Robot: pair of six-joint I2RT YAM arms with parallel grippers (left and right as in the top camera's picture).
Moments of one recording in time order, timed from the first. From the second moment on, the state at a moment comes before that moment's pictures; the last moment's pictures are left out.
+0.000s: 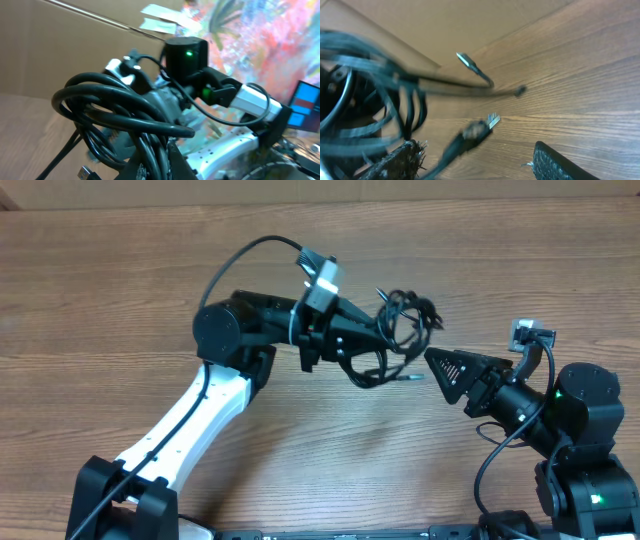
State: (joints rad) left arm -0.44 1.55 1.04 1.25 1.39 -1.04; right arm 0.10 0.72 0.87 -0.54 -0.55 0.63
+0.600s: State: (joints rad) left arm -0.50 1.55 1.04 1.49 1.25 -1.09; right arm 0.10 0.72 0.87 -0.64 -0.54 0.65
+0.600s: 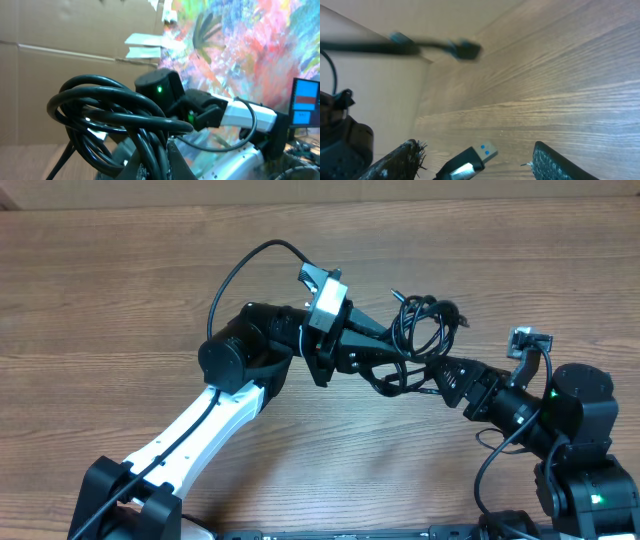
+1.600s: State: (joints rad) left arm -0.47 1.55 1.04 1.36 1.27 -1.07; right arm 0.10 0.61 0.87 -0.65 -0.54 0.54
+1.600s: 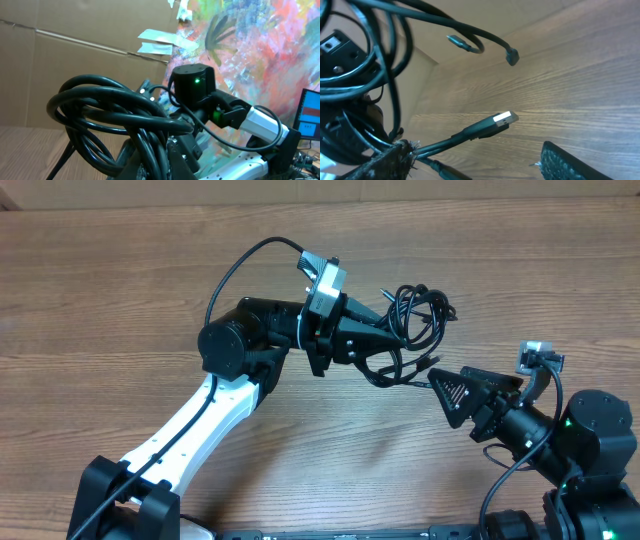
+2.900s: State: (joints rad) left arm -0.54 1.55 1.04 1.22 1.30 -0.95; right arm 0.10 0.61 0.87 -0.65 -0.59 0.44
